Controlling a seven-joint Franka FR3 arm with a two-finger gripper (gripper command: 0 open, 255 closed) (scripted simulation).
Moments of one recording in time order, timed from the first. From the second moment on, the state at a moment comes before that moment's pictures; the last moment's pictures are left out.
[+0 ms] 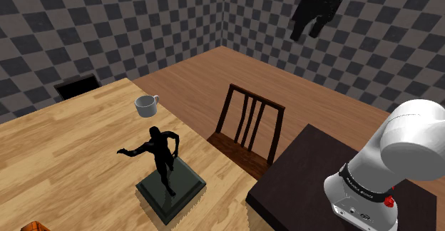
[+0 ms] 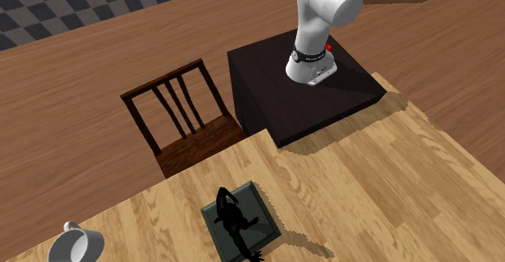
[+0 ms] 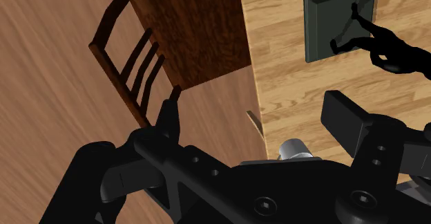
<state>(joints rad) -0.02 -0.81 0.04 -2.29 0.10 1.61 0.16</state>
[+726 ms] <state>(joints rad) 0.00 -0.71 0.24 -2.35 0.22 1.78 0.43</state>
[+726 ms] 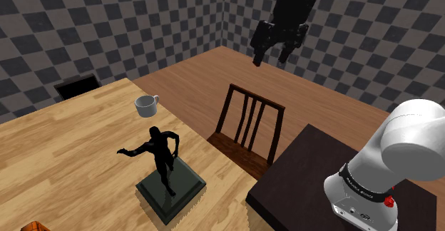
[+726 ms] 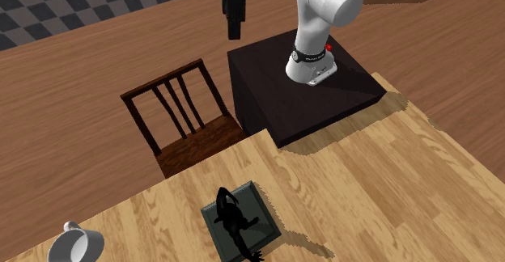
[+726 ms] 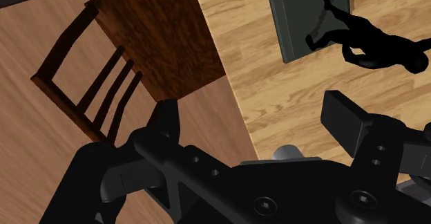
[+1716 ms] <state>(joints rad) -0.04 -0.30 0.59 -2.21 0.24 2.09 0.91</state>
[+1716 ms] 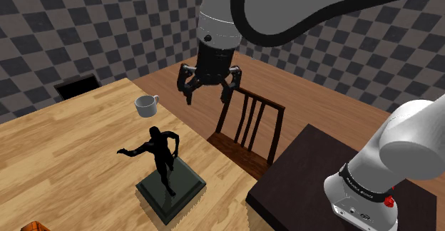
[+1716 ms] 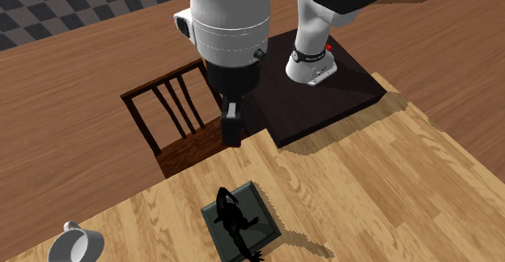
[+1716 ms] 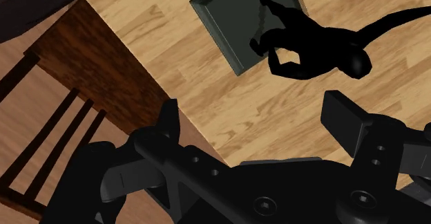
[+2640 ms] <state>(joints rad) 0.03 0.27 0.71 -1.86 -0.15 2.22 1.44</state>
